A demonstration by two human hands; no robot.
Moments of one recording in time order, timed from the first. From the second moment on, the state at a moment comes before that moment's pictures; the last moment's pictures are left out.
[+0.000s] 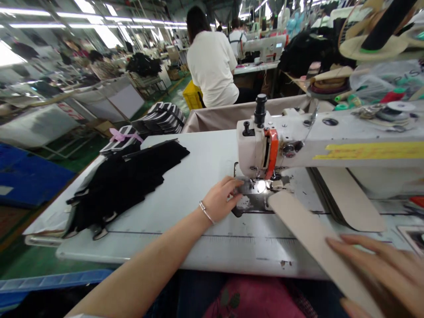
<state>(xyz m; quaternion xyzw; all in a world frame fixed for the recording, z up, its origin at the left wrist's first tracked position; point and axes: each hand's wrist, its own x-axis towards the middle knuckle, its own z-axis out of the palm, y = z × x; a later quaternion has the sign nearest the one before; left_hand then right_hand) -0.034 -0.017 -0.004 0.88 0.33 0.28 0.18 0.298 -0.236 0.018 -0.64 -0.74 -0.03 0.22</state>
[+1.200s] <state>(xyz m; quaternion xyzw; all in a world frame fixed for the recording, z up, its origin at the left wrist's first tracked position) -0.040 -0.017 -0.012 0.94 0.22 0.22 0.15 0.239 -0.118 -0.022 -0.46 -0.86 0.08 0.23</state>
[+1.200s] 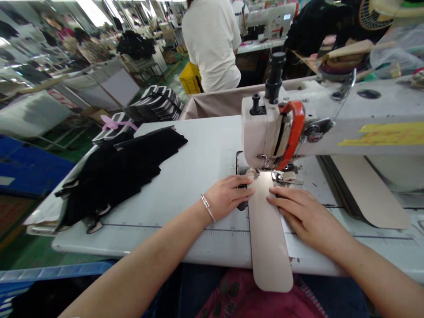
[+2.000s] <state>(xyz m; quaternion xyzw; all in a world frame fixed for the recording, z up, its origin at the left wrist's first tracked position) -0.255 0.123 0.069 0.65 0.75 0.07 -0.09 0.264 -0.109 -0.088 -0.42 -0.86 0.01 0.28</state>
